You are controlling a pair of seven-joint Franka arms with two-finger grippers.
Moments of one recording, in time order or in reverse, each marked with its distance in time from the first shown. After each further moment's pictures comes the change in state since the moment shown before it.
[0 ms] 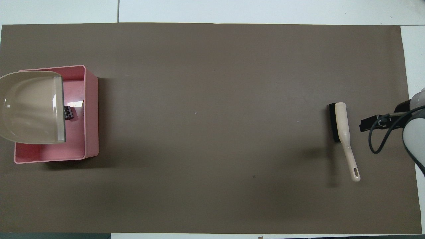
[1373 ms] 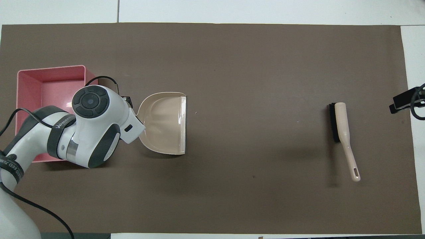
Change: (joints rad) left arm -0.483 0.121 -0.008 -0.296 -0.188 0.329 -0.346; right arm 0.065 0.151 -0.074 0.443 0.000 -0.341 0.011
